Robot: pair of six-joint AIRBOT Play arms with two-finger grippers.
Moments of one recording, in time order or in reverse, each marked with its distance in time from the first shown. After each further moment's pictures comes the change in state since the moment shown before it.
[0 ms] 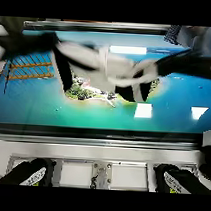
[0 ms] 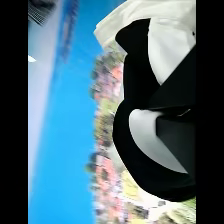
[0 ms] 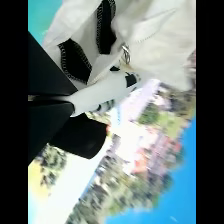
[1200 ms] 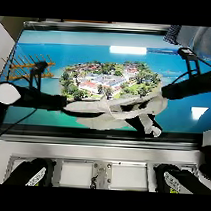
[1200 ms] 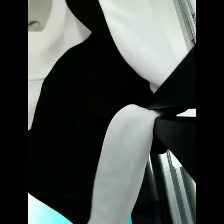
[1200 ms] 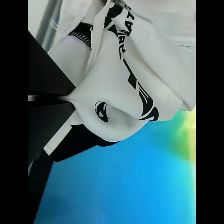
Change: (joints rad) left arm -0.008 0.180 -0.619 -0.082 -0.370 0.073; right arm -0.037 -0.092 -0.105 -0.209 0.418 0.294
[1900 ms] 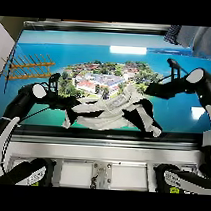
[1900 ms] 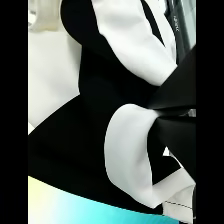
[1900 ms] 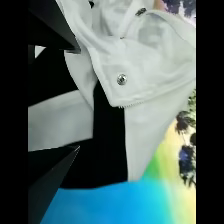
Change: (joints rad) left arm 0.034 -0.285 -0.099 -0.051 0.290 0.034; right arm -0.069 -0.191 -0.164 0.250 -0.266 0.001
